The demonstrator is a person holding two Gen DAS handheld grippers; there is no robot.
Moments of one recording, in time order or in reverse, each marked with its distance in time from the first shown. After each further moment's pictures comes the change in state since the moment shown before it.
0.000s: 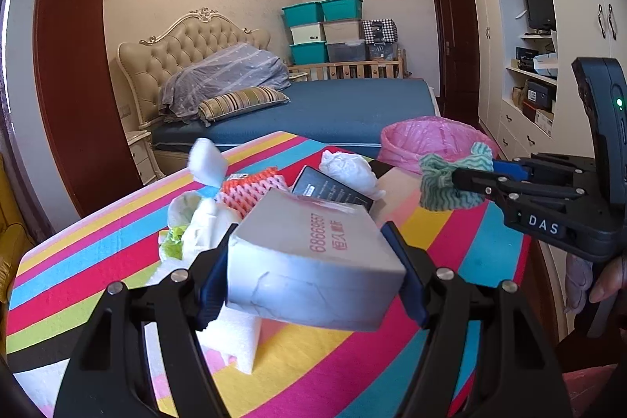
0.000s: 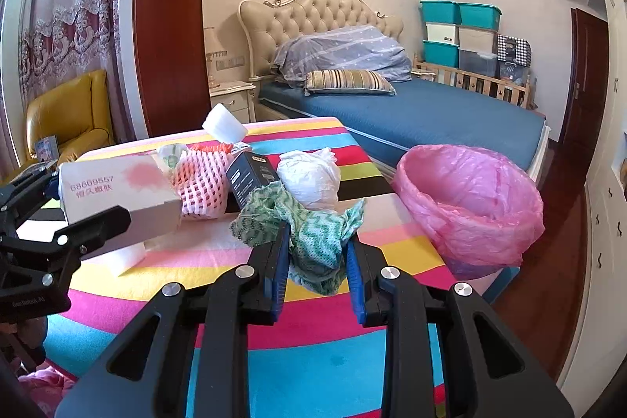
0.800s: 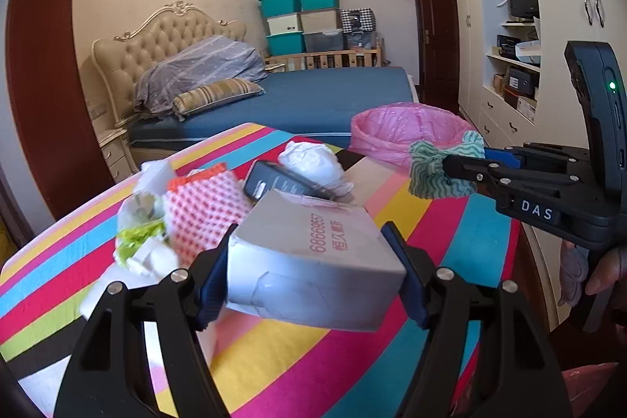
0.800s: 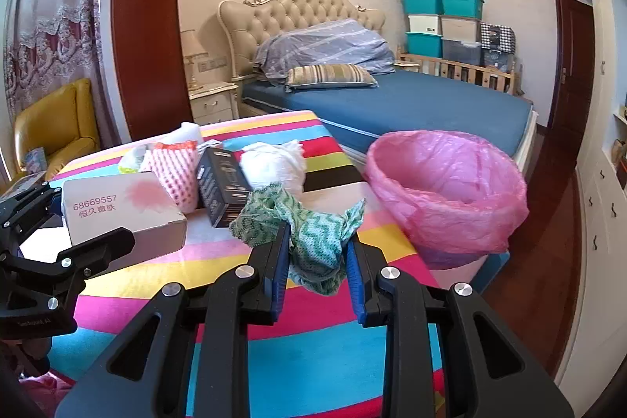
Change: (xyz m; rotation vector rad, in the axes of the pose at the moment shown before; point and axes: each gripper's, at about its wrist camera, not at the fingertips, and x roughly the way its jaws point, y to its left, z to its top) left arm 0.031 -0.027 0.004 0.036 0.033 -0.082; right arm 0.009 -0.033 -0.009 0.050 0.017 -0.055
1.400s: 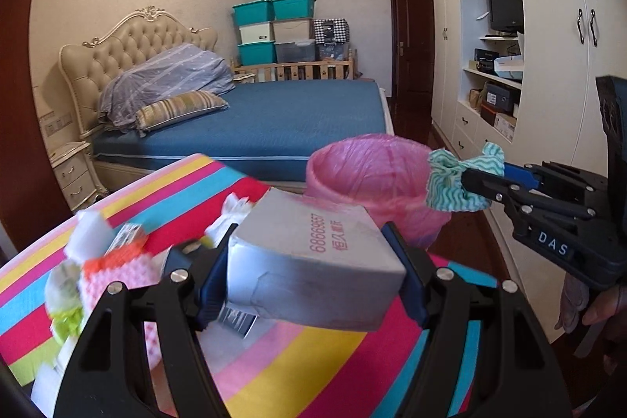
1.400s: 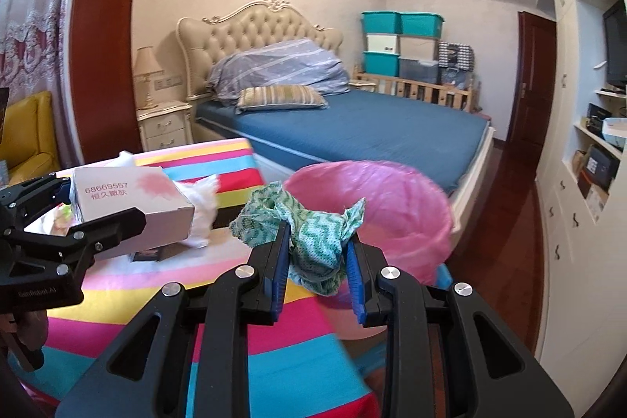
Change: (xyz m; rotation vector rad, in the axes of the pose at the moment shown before) left arm 0.070 -0.033 0.067 -0.010 -0.037 -0.121; right arm -0.003 -0.070 0.025 0.015 -0.078 -0.169
